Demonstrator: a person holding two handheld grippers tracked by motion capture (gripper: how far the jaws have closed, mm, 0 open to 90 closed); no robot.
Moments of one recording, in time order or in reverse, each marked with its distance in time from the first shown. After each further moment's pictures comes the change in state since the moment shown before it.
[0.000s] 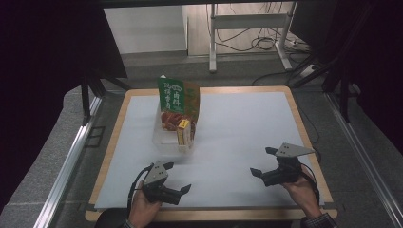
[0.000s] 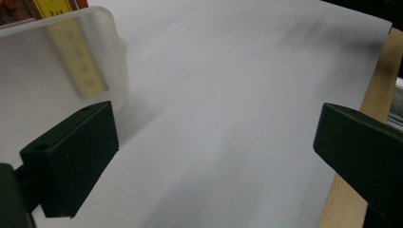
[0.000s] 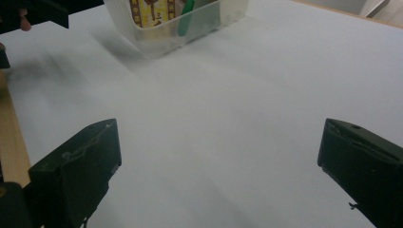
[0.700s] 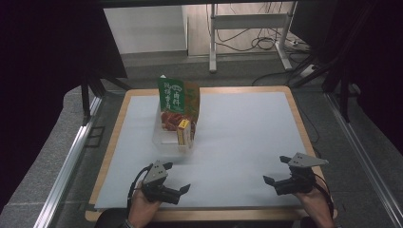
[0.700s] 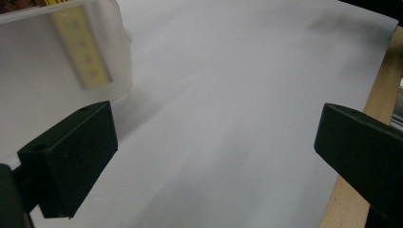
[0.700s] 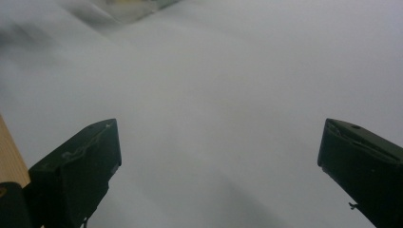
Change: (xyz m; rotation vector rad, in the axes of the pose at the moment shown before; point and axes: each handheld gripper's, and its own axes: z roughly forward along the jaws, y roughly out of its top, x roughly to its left) left arm 0.001 -0.001 0.001 0.020 0.002 -0.003; right arm -0.006 -0.035 -0.026 0.054 -0.087 0.035
